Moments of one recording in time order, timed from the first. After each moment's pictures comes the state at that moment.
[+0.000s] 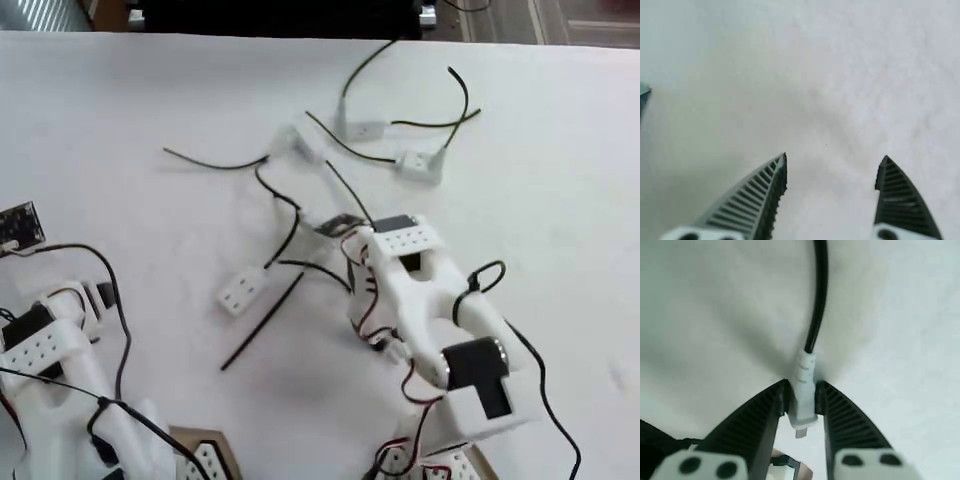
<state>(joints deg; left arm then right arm) -42.9 -40.0 66.2 46.5 -10.0 -17.5 3.6 36.2 75.7 24.4</state>
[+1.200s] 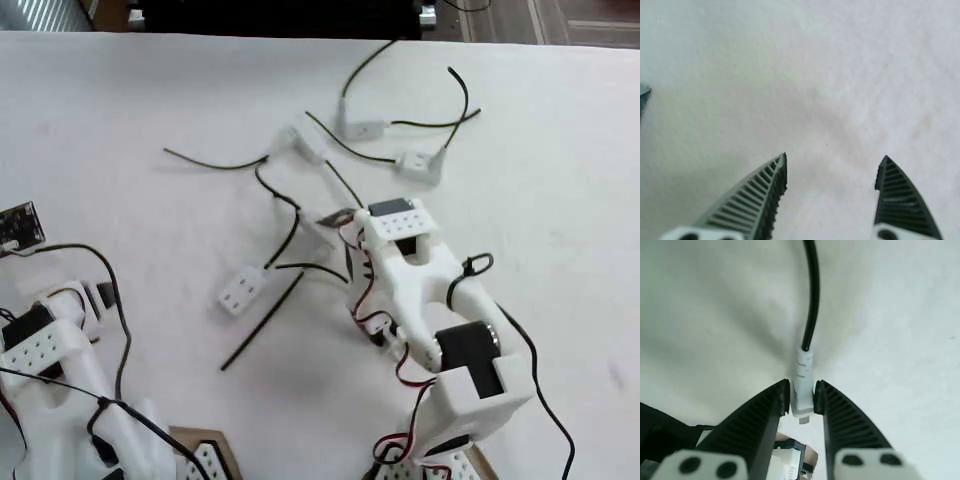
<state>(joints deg) -42.9 -40.0 66.2 46.5 -10.0 -17.4 7.4 28.3 83.3 22.1</state>
